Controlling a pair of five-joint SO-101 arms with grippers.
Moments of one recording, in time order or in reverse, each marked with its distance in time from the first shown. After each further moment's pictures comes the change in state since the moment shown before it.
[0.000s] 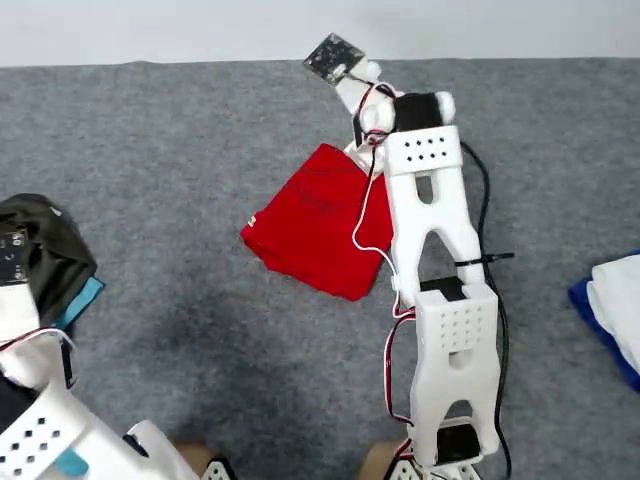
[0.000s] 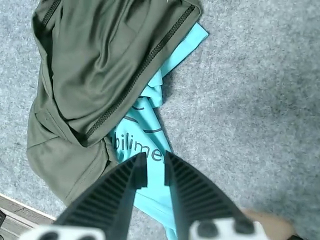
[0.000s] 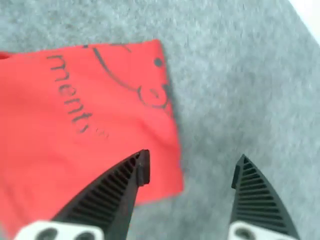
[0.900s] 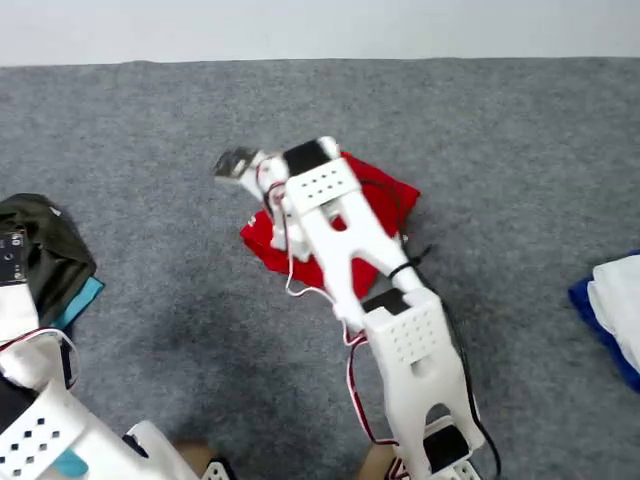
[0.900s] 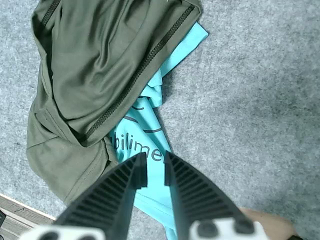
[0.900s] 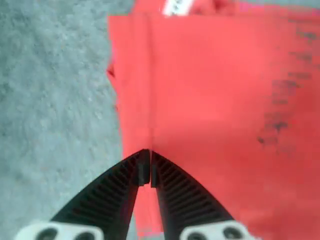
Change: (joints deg) left arm 0.0 0.0 0.1 0.0 0.0; right arm -18.4 4.1 16.9 4.1 -1.1
